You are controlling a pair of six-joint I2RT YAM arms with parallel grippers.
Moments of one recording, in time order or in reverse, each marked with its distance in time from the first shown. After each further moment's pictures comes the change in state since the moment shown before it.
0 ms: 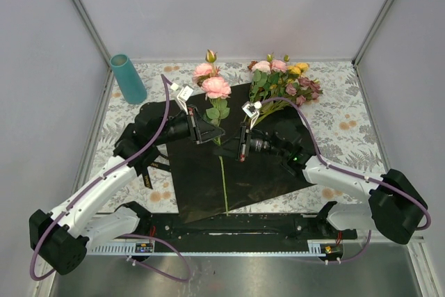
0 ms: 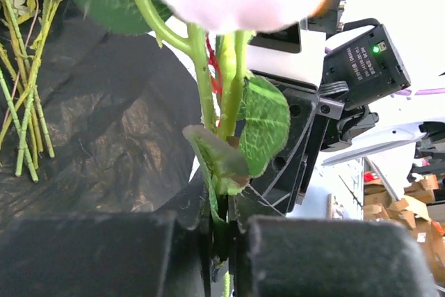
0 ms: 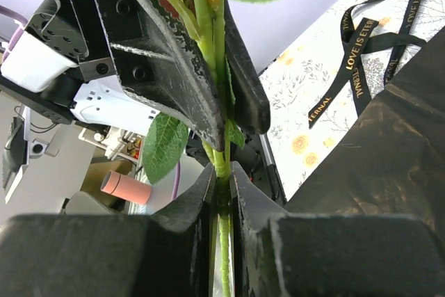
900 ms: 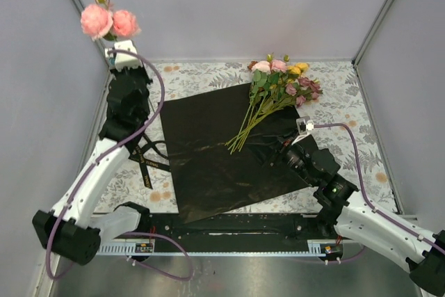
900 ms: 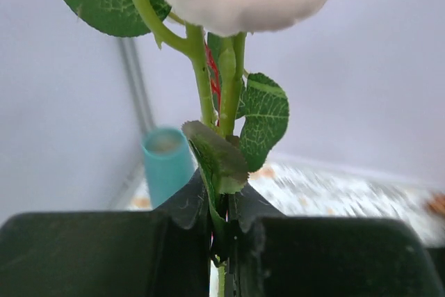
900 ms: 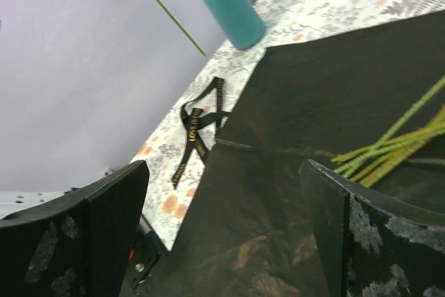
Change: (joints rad) left arm 0.200 0.063 0.219 0.124 -1.166 0.711; right arm 0.004 -0.603 -0.241 -0.357 0.619 -0.237
